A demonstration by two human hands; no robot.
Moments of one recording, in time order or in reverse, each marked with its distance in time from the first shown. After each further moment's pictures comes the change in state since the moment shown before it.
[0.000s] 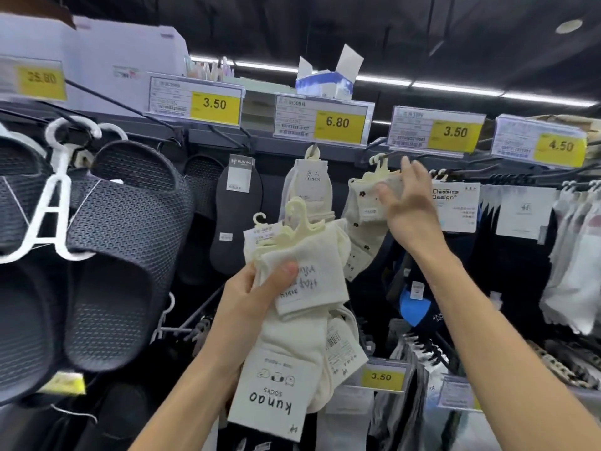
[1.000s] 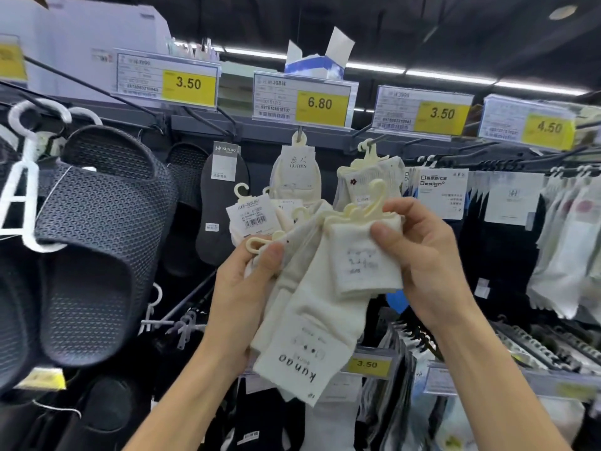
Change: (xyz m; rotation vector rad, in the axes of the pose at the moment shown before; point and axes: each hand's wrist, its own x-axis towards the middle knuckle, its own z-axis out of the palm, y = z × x) left_hand 0.014 -0.018 0.015 0.046 0.039 0.253; right_hand -0.097 -0.006 -0.038 1.015 -0.277 0.024
